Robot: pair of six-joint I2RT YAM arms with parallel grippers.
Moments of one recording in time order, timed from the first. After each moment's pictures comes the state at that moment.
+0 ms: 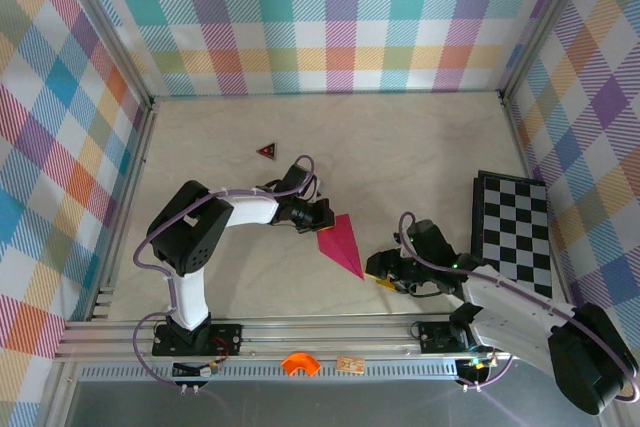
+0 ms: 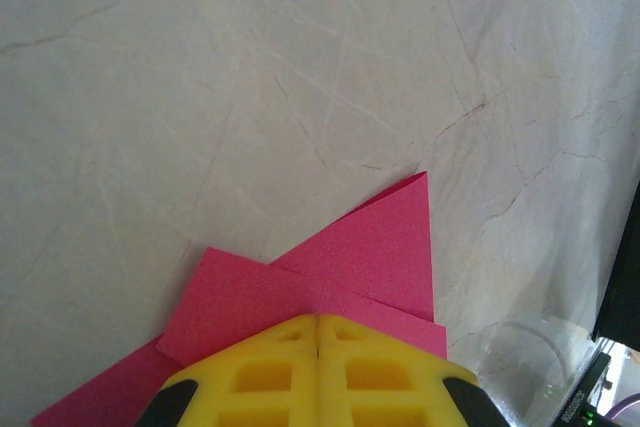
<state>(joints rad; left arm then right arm) -0.62 1.90 1.00 -0.08 0.49 -0.76 0.63 0.92 0.27 -0.23 -0.55 1.02</state>
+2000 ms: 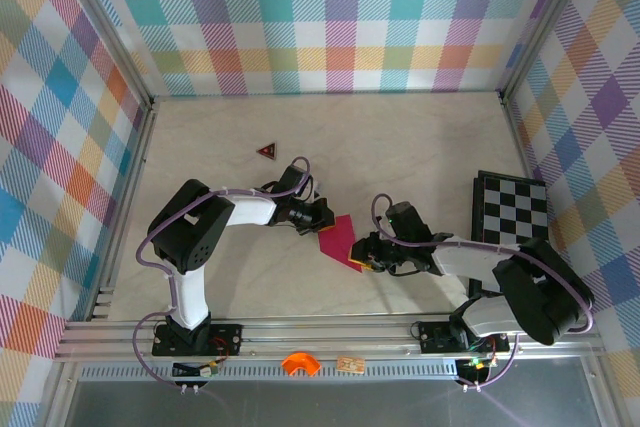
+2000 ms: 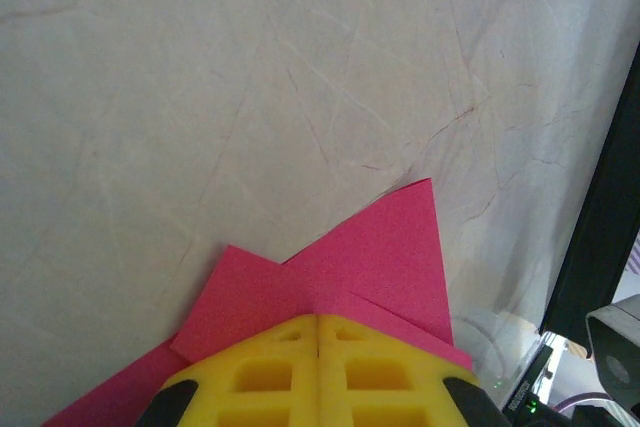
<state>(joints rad) -0.59 1.91 0.97 0.00 0.57 -0.84 0.63 1.35 0.41 0.08 -0.60 0.98</state>
